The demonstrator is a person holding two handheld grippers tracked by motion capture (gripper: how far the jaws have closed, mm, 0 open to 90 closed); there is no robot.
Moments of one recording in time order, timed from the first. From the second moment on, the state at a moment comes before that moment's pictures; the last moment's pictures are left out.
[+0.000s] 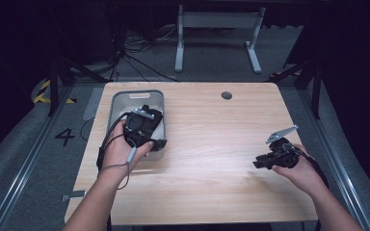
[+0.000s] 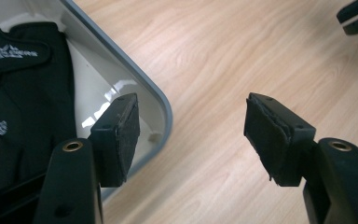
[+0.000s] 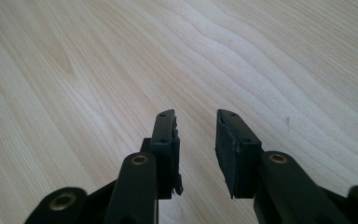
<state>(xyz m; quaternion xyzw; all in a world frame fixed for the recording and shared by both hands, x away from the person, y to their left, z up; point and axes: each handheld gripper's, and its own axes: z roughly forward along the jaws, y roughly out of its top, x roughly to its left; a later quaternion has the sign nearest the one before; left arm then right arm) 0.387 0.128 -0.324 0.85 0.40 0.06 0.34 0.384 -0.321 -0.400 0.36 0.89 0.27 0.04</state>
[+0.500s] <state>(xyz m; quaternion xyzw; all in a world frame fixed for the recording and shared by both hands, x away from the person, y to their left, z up) 0.333 0.124 -0.372 0.86 0.37 0.04 0.34 0.358 -0.319 -0.418 0.32 0.90 0.31 0.05</state>
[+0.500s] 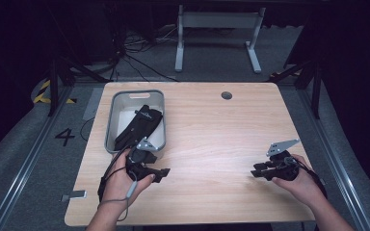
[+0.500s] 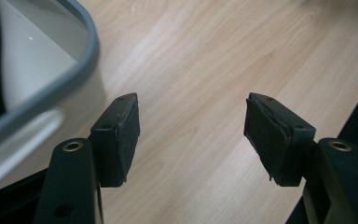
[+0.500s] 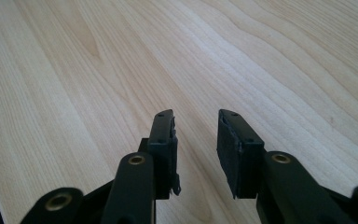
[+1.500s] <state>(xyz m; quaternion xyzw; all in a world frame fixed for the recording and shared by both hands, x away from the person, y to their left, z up) 0.337 0.112 -0.448 0.89 0.33 0.02 0.31 0.353 -0.318 -0.442 0.29 0.90 0.32 0.07</state>
